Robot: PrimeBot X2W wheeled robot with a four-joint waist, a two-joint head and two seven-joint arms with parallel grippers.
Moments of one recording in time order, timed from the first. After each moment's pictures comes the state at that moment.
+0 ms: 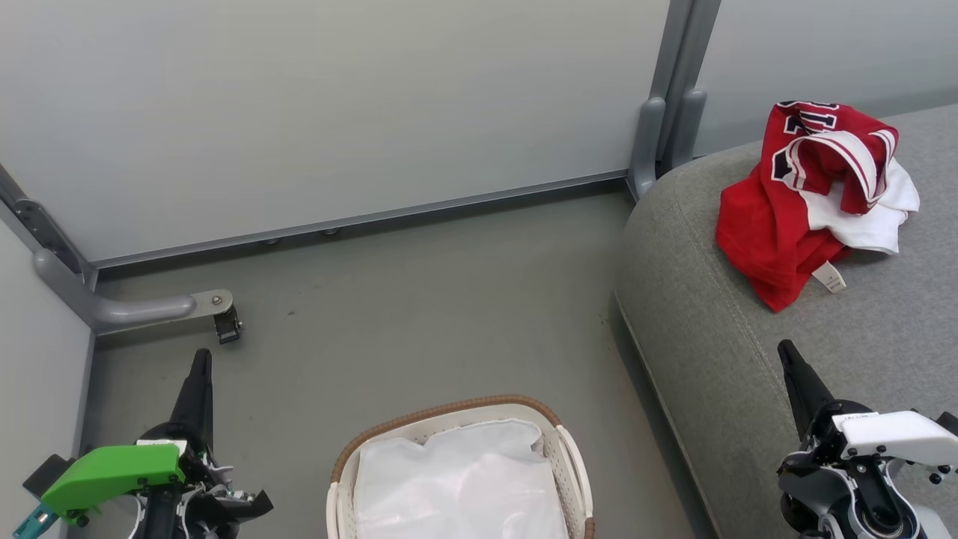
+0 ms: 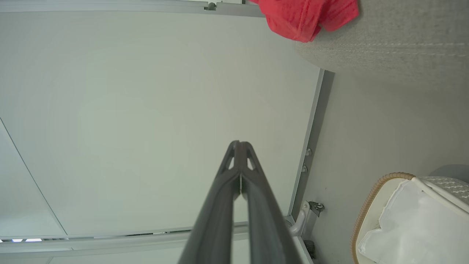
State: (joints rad) left arm -0.10 0.05 0.11 0.25 -1.60 -0.13 0.11; right arm -0.10 -0.07 -0.09 0.24 1.62 0.13 0.09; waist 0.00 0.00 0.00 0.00
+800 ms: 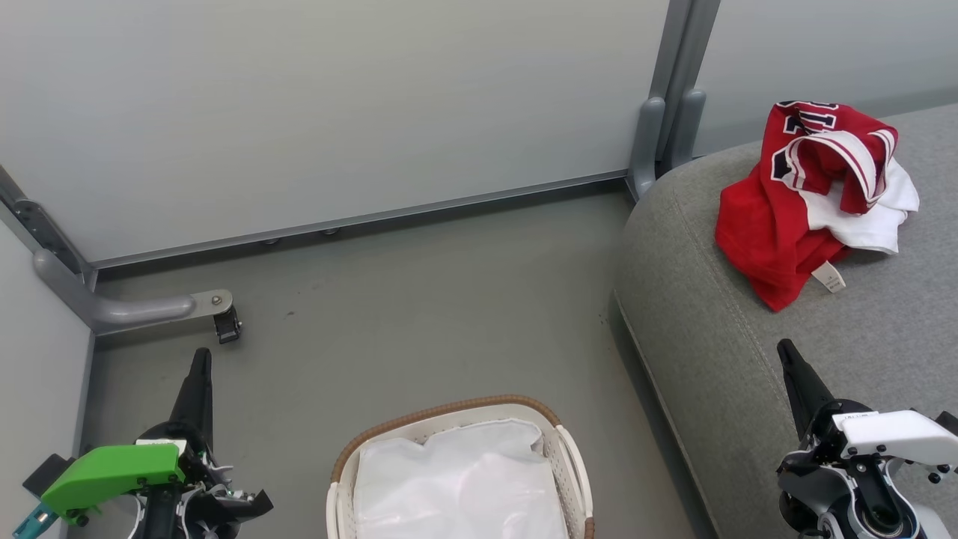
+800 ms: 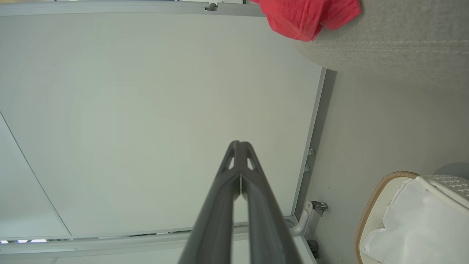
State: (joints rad) left arm -0.10 0.05 0.11 0.25 -1.61 -0.13 0.11; right arm -0.10 -0.06 -0.09 0.24 1.63 0.13 0.10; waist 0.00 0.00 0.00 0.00
